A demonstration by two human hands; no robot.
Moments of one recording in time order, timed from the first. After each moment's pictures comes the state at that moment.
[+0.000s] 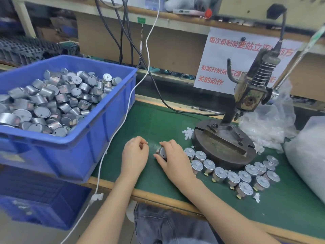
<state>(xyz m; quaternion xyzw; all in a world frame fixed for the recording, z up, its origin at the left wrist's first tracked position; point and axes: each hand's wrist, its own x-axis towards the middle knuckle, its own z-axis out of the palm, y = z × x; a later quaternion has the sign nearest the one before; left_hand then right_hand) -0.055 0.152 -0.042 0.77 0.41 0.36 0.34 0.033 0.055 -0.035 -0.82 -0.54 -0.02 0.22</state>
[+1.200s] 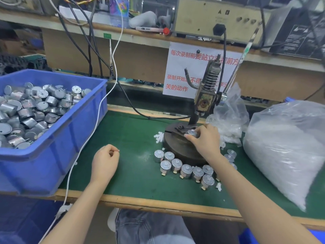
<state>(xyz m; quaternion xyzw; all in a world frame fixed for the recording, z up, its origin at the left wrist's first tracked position) -0.055 0.154 -0.048 0.77 0.41 0.36 0.34 0.162 -0.032 0.021 -0.91 -0.29 -0.14 0.25</state>
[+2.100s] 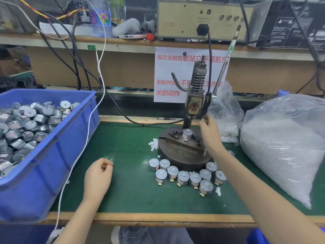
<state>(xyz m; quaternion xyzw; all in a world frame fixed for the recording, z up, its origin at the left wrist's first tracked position) -0.053 0.155 -0.050 0.77 0.42 0.36 0.33 0.188 -0.035 0.041 -0.79 -0.22 -0.01 0.58</state>
